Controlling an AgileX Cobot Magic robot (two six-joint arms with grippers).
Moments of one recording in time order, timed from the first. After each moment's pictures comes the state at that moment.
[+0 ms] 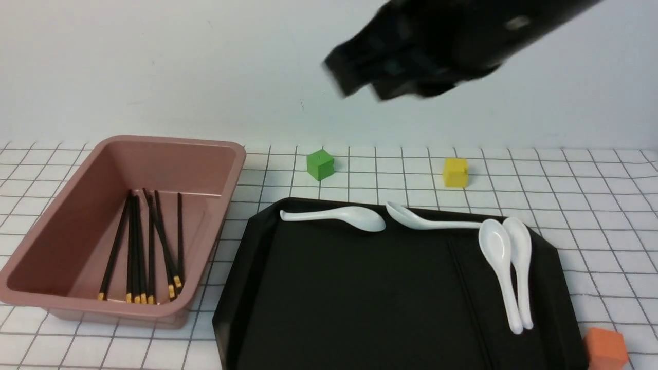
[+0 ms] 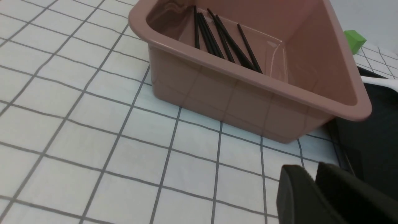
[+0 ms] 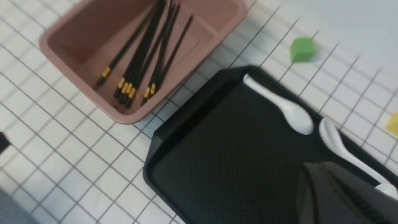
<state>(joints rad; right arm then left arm) 0.91 1.42 -1.86 -0.18 1.25 0.30 -0.06 -0.01 0.03 0.05 0.38 -0.41</state>
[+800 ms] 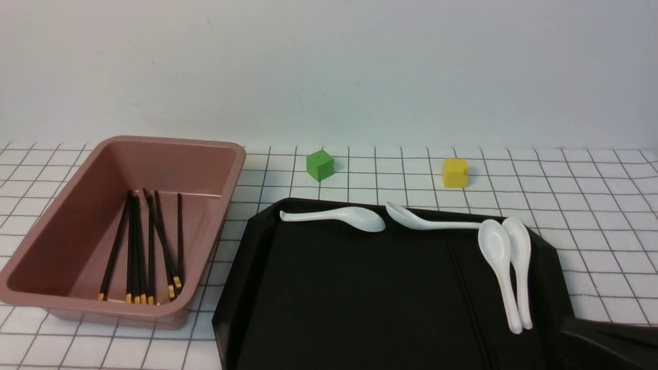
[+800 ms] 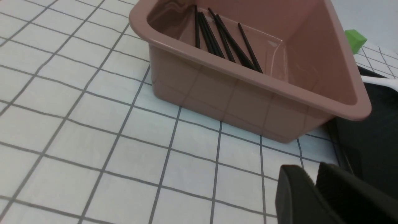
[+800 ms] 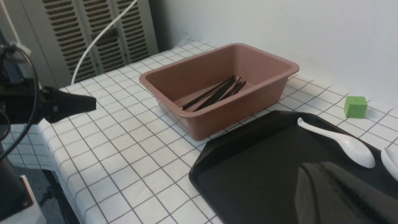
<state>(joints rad) 0.91 0.47 -0.43 -0.13 0.21 0.23 -0.06 -0.01 0.03 0.05 0.38 -0.41</state>
